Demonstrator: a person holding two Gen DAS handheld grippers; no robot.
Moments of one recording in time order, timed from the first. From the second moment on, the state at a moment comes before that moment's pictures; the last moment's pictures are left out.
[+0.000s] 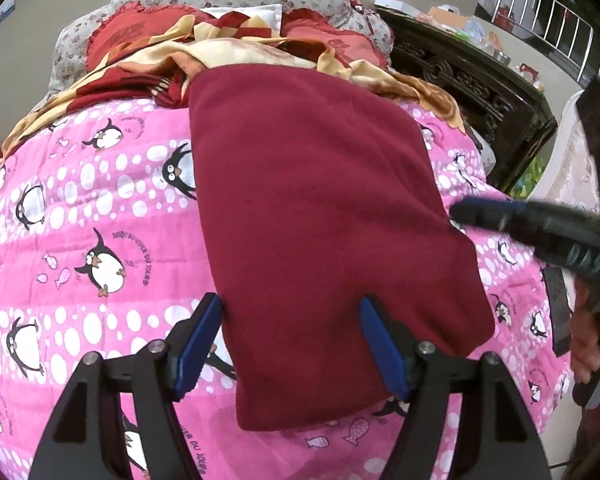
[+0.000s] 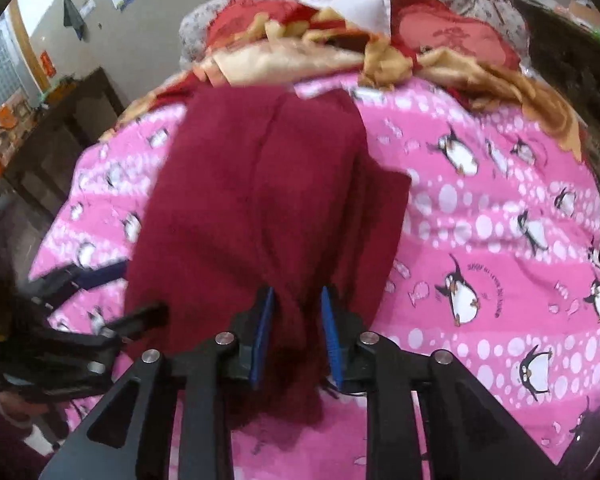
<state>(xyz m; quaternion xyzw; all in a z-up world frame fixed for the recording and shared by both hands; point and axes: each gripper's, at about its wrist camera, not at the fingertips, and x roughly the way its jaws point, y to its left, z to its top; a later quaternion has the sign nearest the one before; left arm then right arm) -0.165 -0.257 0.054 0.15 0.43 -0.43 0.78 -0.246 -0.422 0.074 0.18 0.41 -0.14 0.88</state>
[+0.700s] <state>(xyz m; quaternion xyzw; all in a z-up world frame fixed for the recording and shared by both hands) -0.093 -0.248 0.050 -0.01 0.50 -0.44 0.74 -0.245 -0.469 0.035 0.30 0.35 -0.16 0.87</state>
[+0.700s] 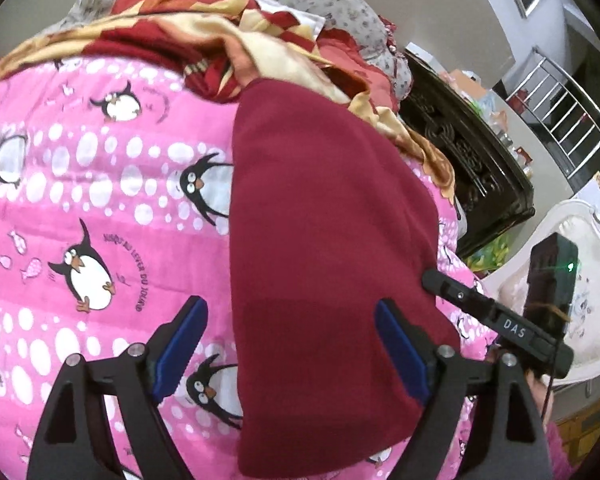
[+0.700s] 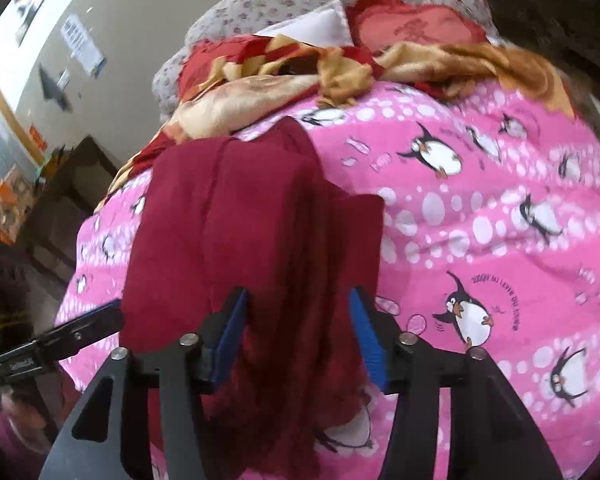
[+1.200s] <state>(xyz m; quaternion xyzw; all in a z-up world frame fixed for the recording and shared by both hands) -0.089 -0.290 0.023 -0.01 0.52 -0.47 0.72 -0.230 -0.491 0.009 0.35 0.33 -0.11 0.87</state>
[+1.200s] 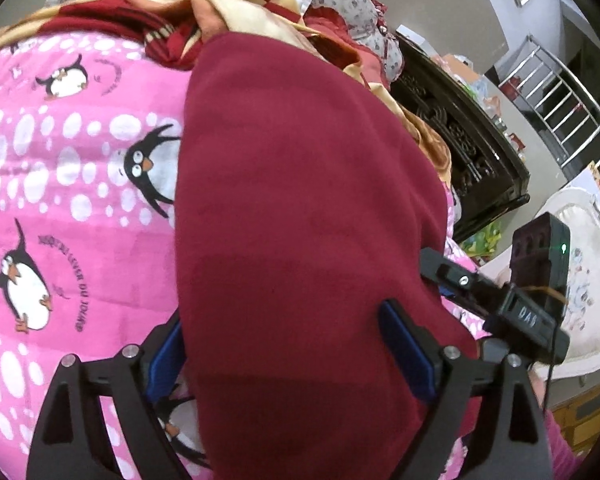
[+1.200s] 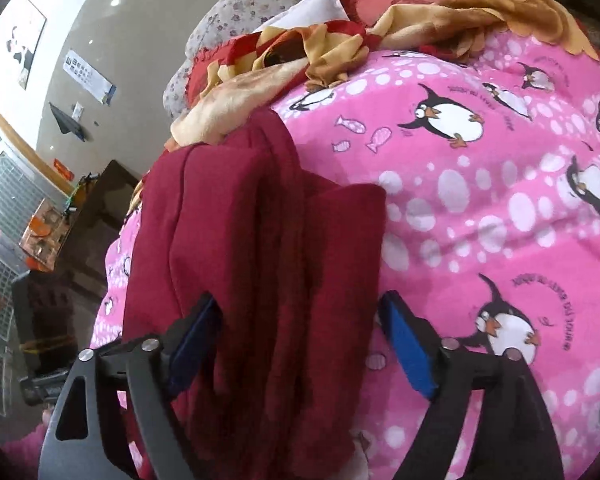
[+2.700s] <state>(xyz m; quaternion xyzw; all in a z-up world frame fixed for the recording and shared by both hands) -0.152 -0.157 0.064 0.09 0.47 -0.36 0.80 -0.209 -0.367 0.035 0.20 0.44 -0.11 0.87</state>
